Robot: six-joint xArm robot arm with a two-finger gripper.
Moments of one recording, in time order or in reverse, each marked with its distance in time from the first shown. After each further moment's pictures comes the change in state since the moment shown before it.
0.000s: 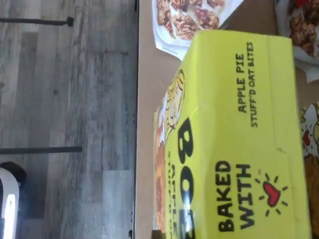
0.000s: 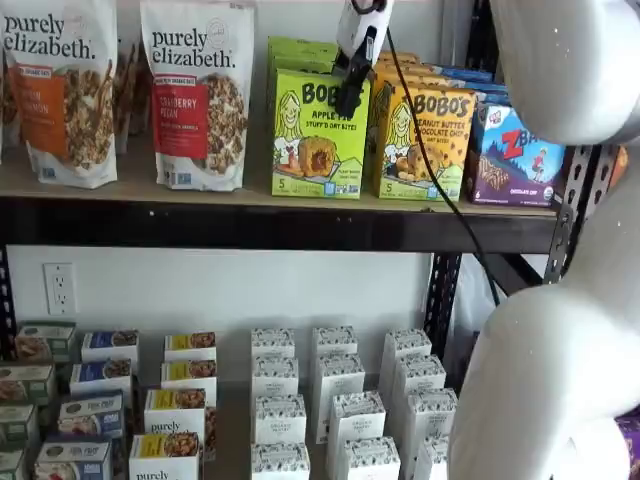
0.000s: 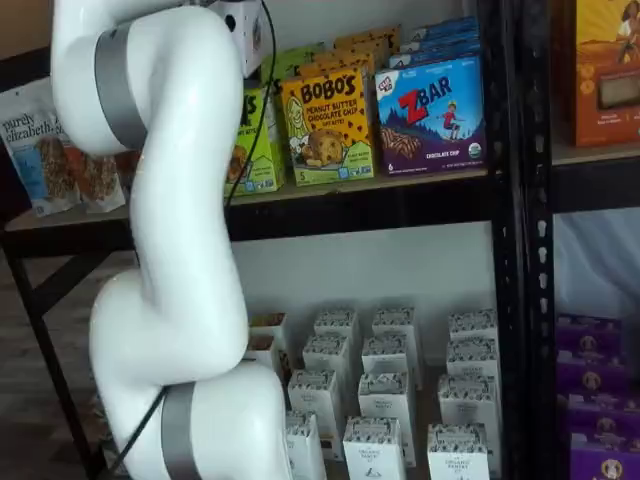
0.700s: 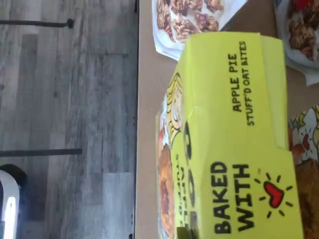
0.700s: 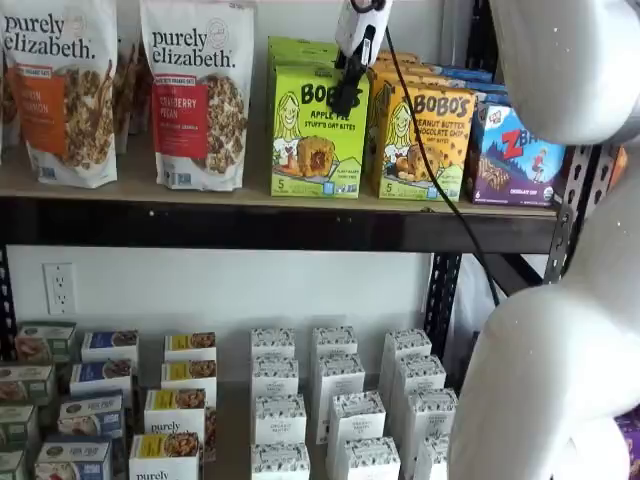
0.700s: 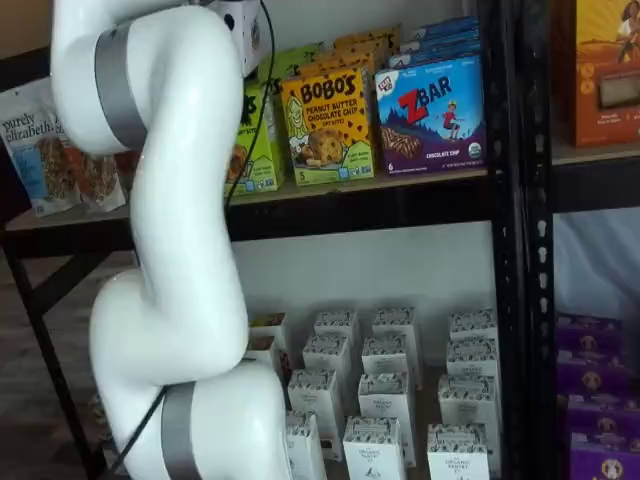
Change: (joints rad) arm 0.002 0.002 -0.004 0.006 0.001 0.003
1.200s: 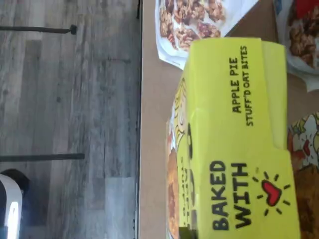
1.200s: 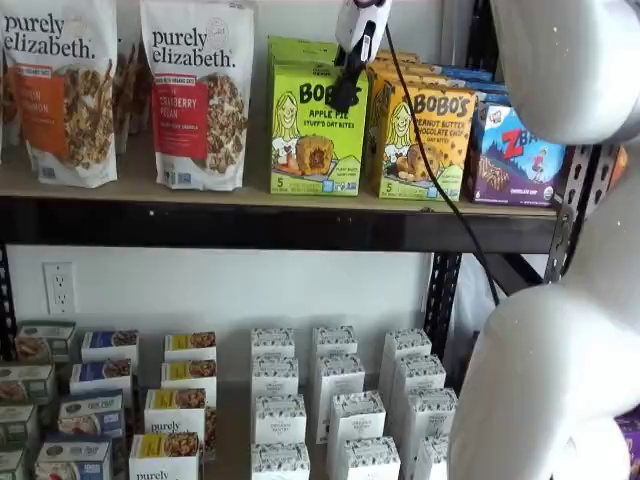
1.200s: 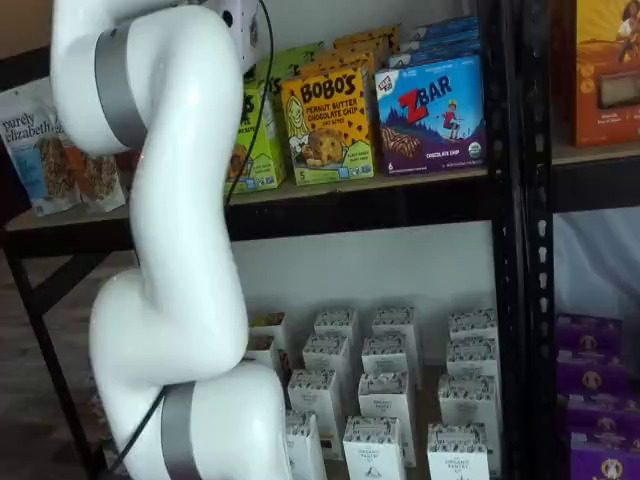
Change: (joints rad) arm -0.002 -0.002 -0.009 0.016 0.011 0.002
